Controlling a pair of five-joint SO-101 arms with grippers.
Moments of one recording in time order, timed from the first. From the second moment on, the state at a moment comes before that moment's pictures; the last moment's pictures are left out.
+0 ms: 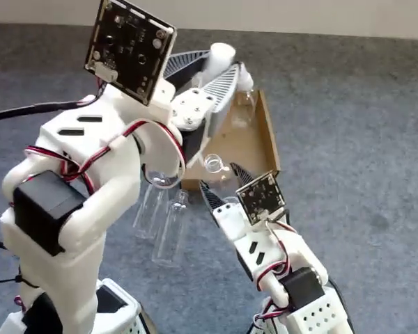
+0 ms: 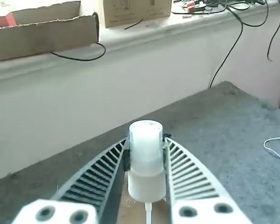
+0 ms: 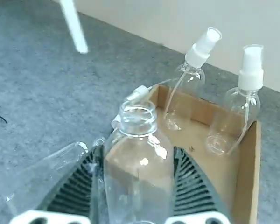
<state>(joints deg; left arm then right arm) 30.6 -24.0 -33.7 77.5 4.5 -31.3 -90.3 80.1 33.9 9.0</state>
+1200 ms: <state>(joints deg) 25.4 -23.1 -13.8 60.9 4.5 -31.3 -91.0 80.2 33.9 9.0</state>
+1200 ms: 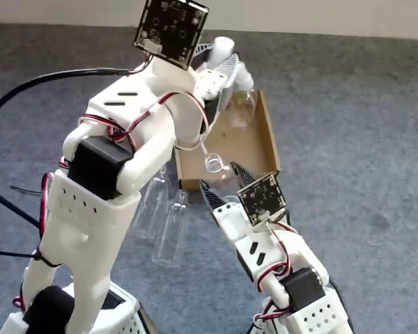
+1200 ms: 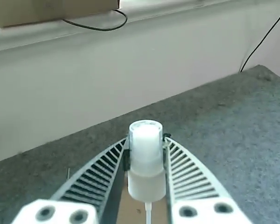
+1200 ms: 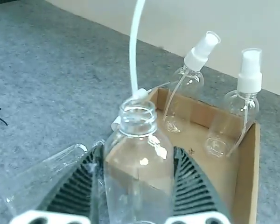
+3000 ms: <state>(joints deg) 28.7 -37.8 18.3 58.9 4.8 -31.6 -91.0 80.2 33.6 5.7</state>
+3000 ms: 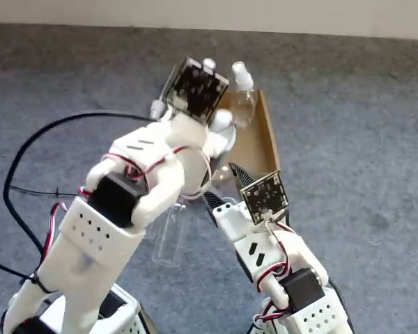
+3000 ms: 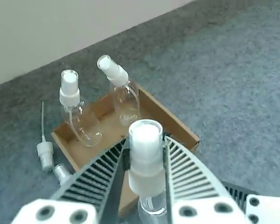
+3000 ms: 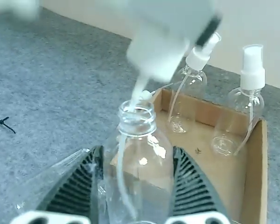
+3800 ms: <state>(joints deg) 24.6 -49.6 25.4 54.2 0.7 -31.4 -91.0 80.2 33.6 5.3</state>
